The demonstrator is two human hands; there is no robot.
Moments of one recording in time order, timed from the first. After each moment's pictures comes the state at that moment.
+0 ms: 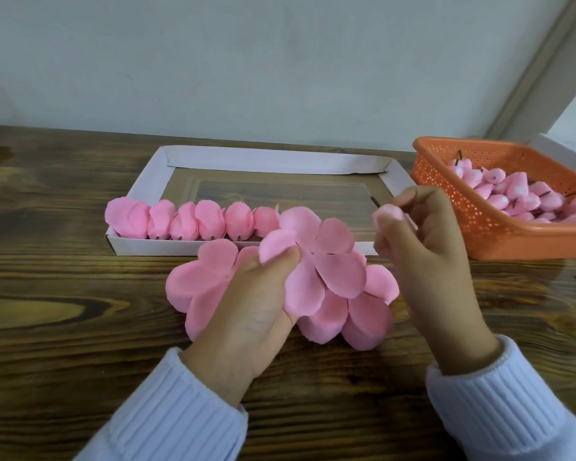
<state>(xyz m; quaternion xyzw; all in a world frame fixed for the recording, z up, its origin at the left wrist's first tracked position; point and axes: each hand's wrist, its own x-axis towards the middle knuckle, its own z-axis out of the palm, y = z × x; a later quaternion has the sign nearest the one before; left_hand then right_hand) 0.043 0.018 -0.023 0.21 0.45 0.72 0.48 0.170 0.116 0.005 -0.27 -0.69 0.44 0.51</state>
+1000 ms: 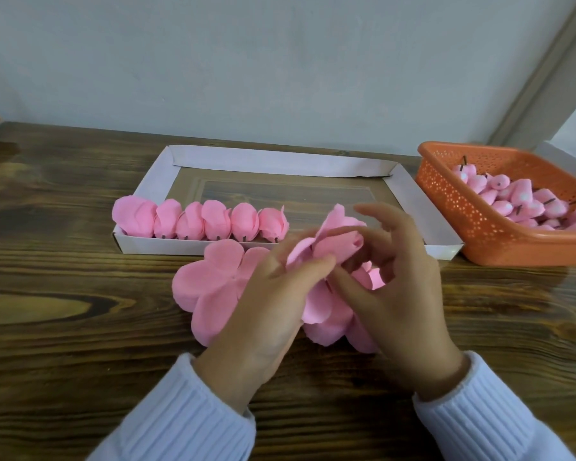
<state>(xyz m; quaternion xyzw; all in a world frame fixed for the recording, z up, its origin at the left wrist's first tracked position) 0.052 0.014 -0.014 0.29 0.43 0.72 0.46 0.161 0.090 -0.012 -0.20 -0.82 0.27 0.47</state>
